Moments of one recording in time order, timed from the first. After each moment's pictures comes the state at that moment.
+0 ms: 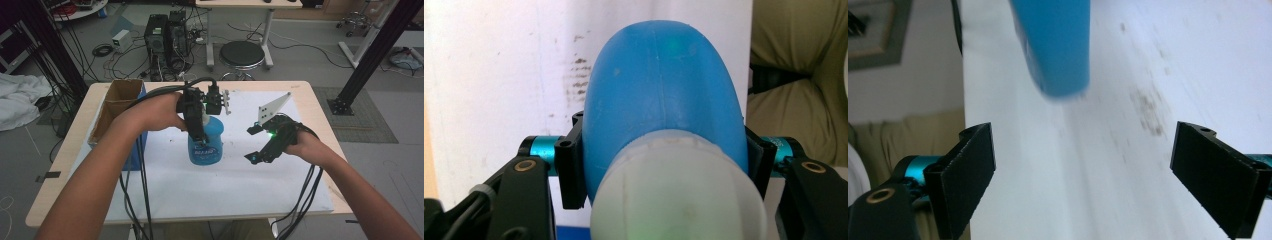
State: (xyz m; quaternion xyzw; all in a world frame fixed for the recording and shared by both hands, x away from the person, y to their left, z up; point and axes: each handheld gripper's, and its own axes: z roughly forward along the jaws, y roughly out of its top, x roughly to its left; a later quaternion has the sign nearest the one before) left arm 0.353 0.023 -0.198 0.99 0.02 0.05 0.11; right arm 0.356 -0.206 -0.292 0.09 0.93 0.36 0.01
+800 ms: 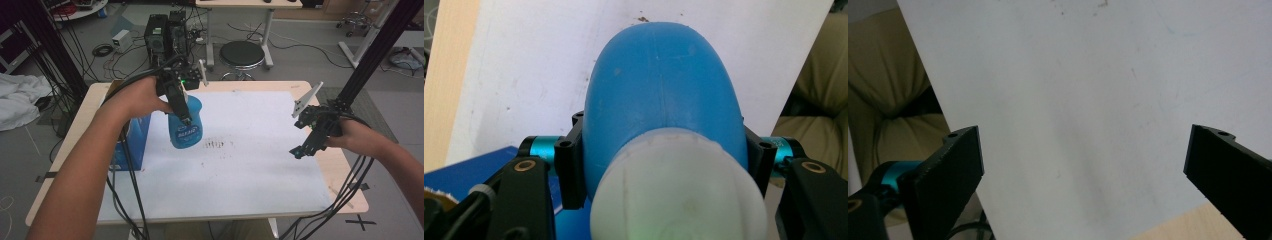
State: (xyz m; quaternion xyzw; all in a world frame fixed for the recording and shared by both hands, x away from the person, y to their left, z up) left arm 0.383 0.067 -0.175 0.97 0.20 0.08 0.10; right arm 0.362 -0.285 -0.260 0.18 0.96 0.19 0.04
